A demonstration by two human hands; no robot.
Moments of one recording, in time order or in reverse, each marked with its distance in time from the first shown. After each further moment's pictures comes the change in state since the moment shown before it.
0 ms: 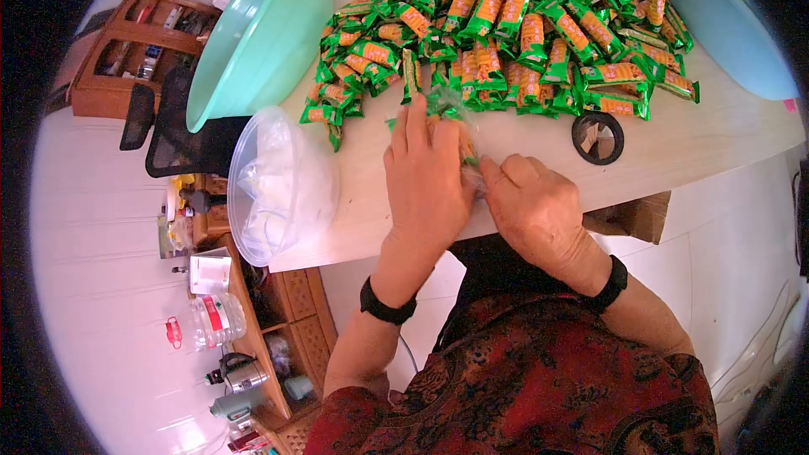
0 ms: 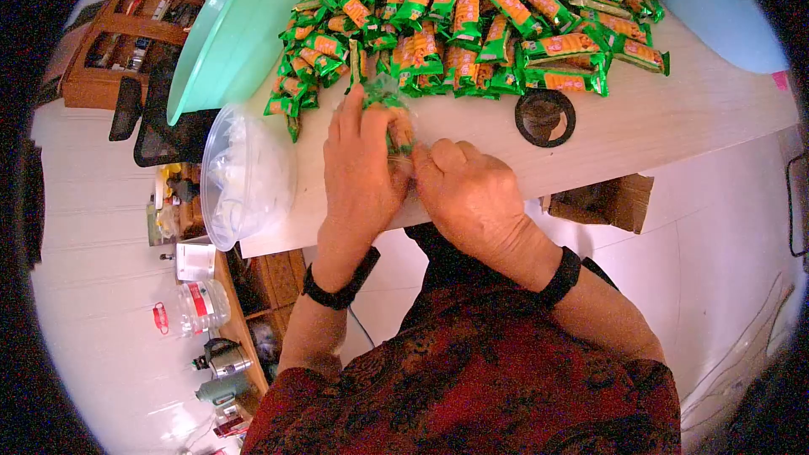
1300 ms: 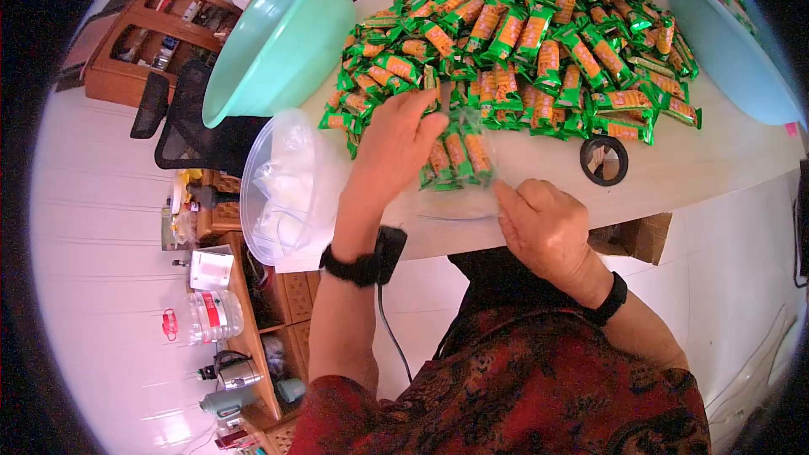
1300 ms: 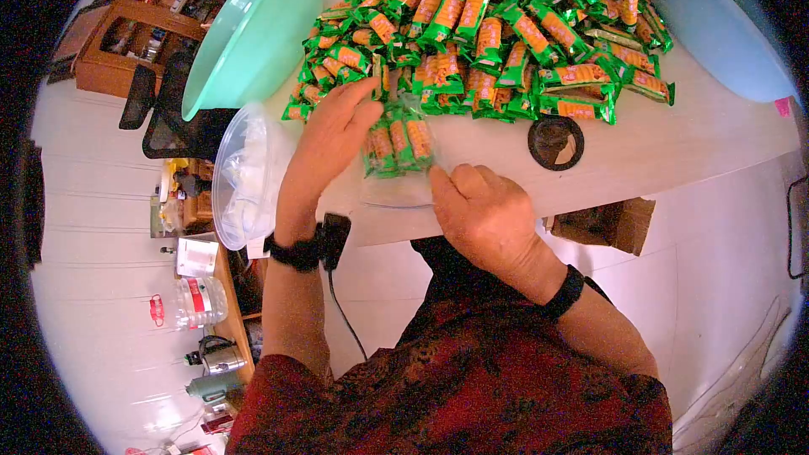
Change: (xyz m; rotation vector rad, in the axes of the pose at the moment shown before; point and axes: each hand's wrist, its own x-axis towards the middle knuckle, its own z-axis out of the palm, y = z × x) left_hand 0.050 -0.068 -0.021 -0.373 -0.176 -0.043; right_hand -0.005 0.002 -0.004 0.125 0.073 -0.027
